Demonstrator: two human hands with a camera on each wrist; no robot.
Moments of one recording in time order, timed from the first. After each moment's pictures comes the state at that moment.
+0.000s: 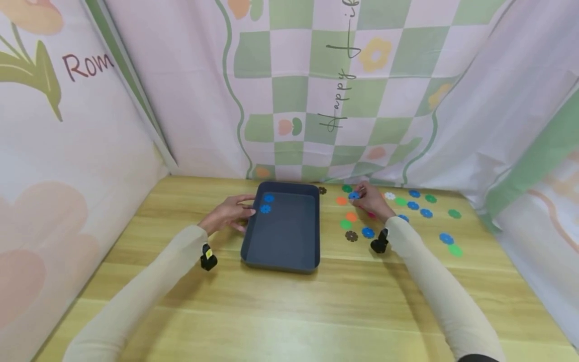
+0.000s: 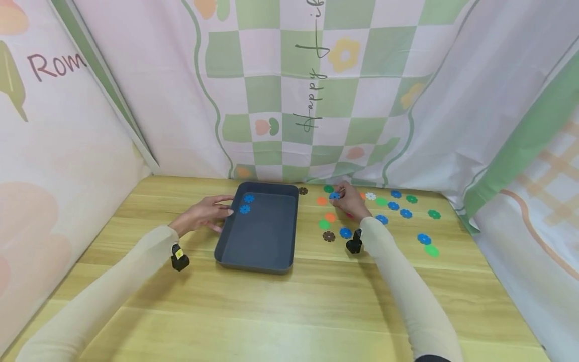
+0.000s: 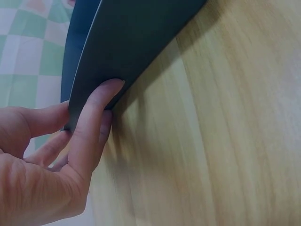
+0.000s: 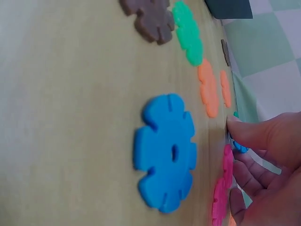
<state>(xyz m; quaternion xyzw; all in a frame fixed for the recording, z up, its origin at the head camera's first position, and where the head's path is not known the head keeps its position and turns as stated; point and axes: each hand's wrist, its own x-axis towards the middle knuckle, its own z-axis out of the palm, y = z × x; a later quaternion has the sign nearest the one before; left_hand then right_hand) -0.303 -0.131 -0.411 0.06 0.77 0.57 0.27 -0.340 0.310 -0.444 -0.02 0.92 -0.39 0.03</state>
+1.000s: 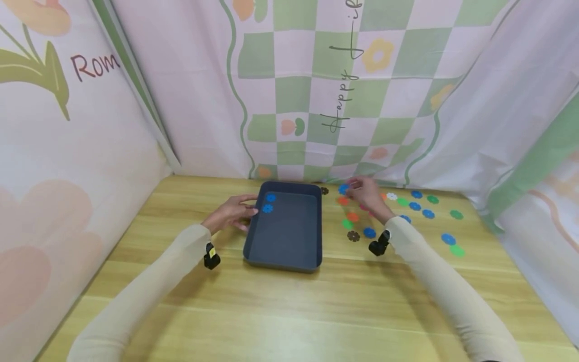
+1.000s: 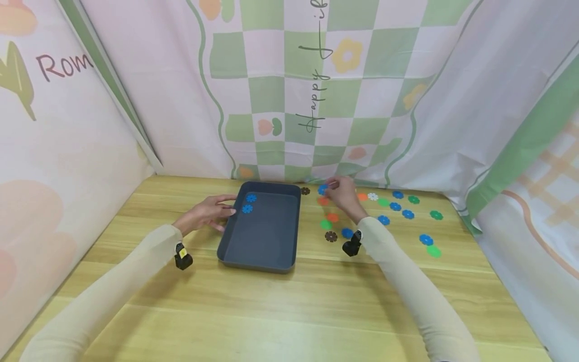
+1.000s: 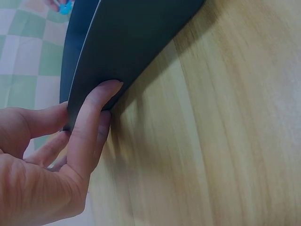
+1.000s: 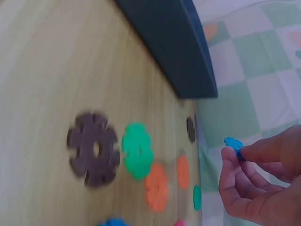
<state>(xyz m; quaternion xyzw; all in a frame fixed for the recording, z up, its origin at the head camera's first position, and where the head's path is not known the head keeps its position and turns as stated) -0.302 -0.131 -0.411 0.05 0.77 0.57 0.27 -0.323 0.270 -0.404 -0.05 0.89 -0.45 -0.02</state>
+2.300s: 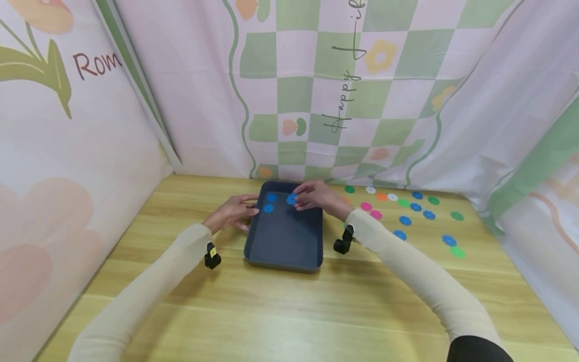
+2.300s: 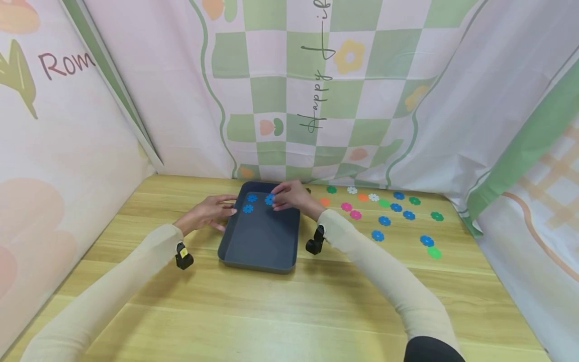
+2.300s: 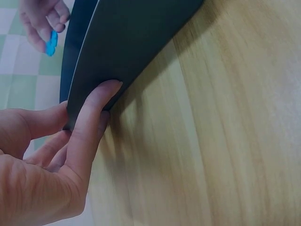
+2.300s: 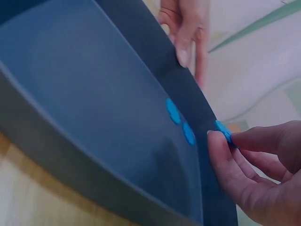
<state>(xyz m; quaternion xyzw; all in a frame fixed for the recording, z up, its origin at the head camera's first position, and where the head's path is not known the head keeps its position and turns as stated) -0.302 -0.133 -0.412 0.06 0.77 0.58 0.26 -0.321 0.155 -0.388 -0.10 0.77 -0.60 0.17</state>
